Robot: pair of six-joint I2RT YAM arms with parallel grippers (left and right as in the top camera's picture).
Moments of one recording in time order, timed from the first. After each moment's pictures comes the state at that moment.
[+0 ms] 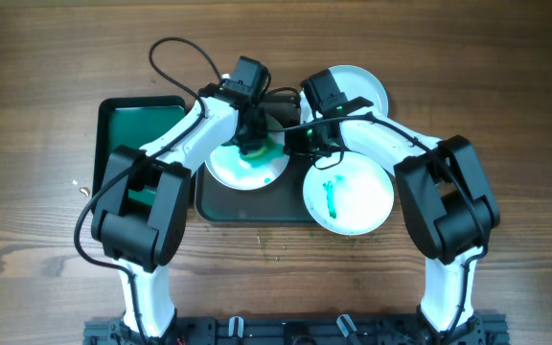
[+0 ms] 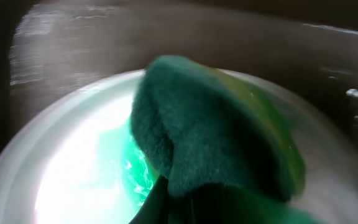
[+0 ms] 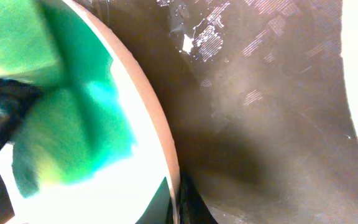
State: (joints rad) left arm -0.40 2.05 1.43 -0.71 -0.16 -0.52; right arm 0.45 2.10 1.35 -0.48 -0.42 0.50
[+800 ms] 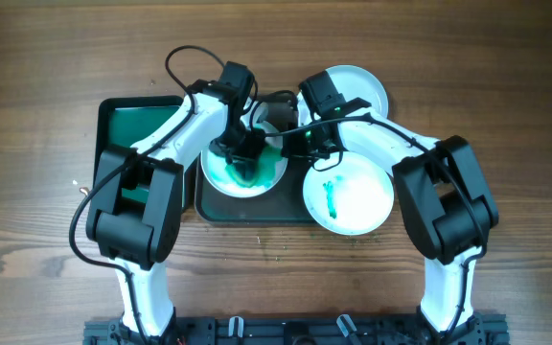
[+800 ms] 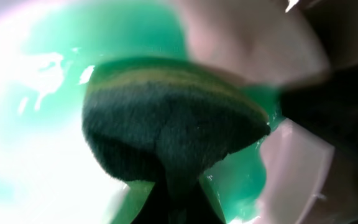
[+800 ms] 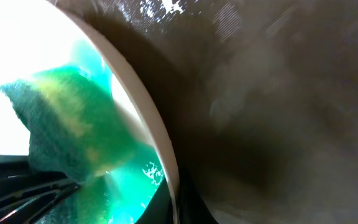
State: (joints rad) left arm -0.36 2.05 1.43 -0.85 0.23 -0.02; right arm 0.46 2.10 1.35 -0.49 -0.44 0.49
